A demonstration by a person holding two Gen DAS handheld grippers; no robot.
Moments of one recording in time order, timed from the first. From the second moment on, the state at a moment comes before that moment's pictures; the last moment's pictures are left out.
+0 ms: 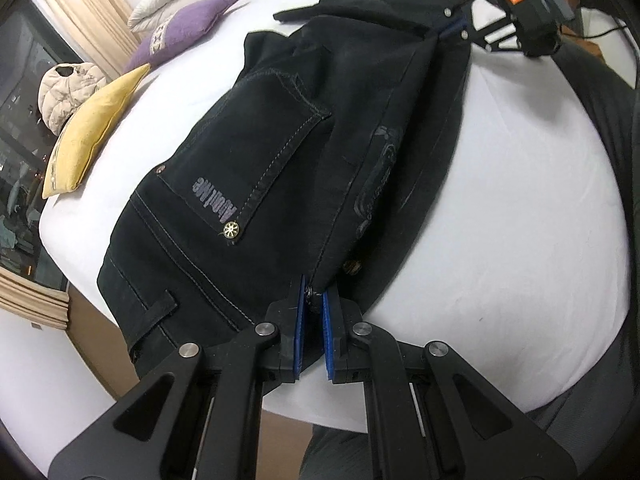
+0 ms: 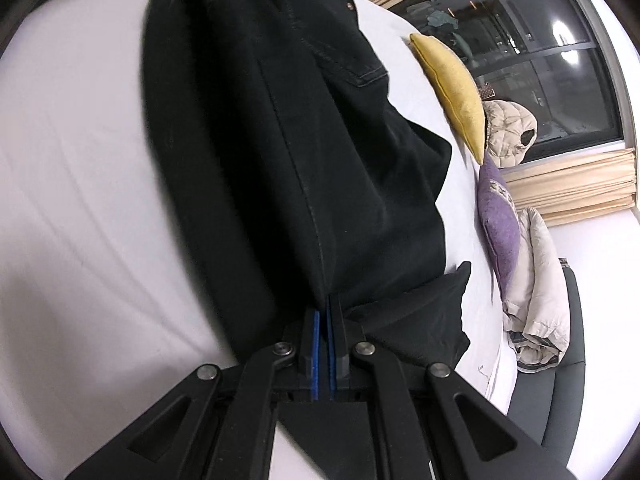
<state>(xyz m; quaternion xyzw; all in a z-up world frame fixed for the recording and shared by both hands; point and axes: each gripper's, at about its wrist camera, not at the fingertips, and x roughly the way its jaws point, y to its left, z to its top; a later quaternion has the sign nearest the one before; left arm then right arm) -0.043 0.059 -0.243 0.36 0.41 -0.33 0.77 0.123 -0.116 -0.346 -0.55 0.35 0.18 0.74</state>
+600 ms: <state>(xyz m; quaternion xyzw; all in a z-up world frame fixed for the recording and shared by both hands) -0.050 0.046 -0.259 0.37 0.40 -0.34 0.77 0.094 -0.131 -0.352 -0.57 0.35 0.17 0.72</state>
